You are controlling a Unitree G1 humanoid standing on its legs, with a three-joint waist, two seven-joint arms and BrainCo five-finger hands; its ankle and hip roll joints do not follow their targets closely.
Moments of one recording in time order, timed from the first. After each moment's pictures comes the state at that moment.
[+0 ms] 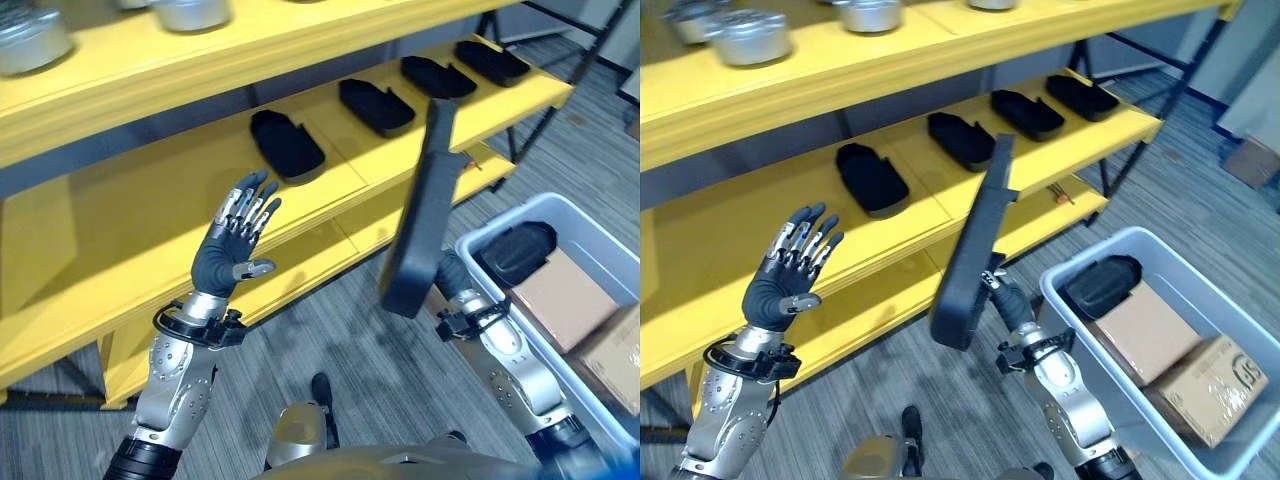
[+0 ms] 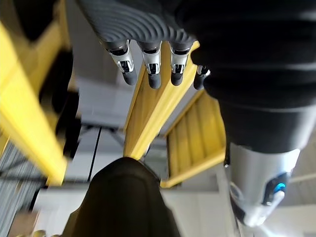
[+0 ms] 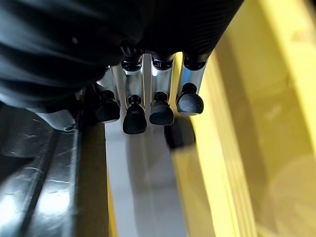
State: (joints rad) left arm 0.14 0.49 -0.08 -0.27 -0.70 -0.43 -0.26; right arm -0.04 -0.35 0.35 -0.18 0.46 -0.01 0.03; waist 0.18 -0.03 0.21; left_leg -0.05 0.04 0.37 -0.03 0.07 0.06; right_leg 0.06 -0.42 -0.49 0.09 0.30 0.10
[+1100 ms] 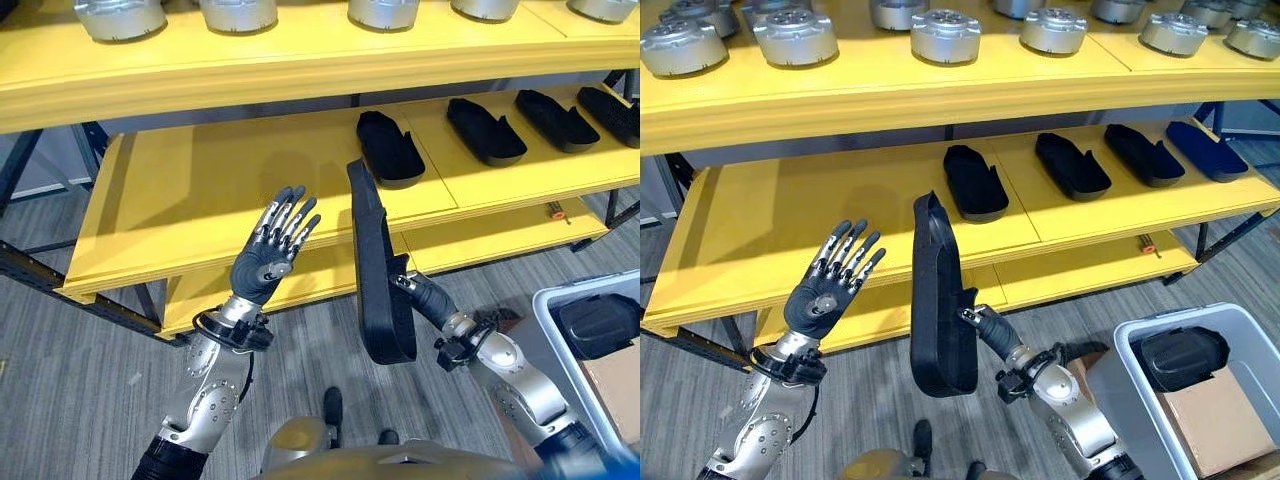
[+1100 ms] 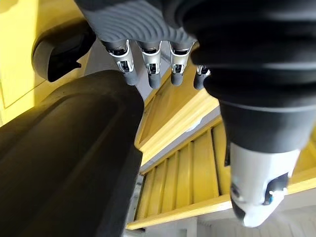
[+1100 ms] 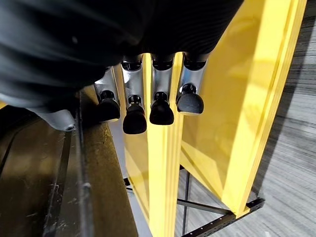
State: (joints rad) left arm 0.13 0.40 -0.21 -0.29 -0.89 -0.25 -0.34; right arm 0.02 -0.44 0.39 -0.11 0.44 0.12 0.19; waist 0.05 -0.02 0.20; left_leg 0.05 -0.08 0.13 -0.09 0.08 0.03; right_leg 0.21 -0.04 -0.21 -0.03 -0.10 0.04
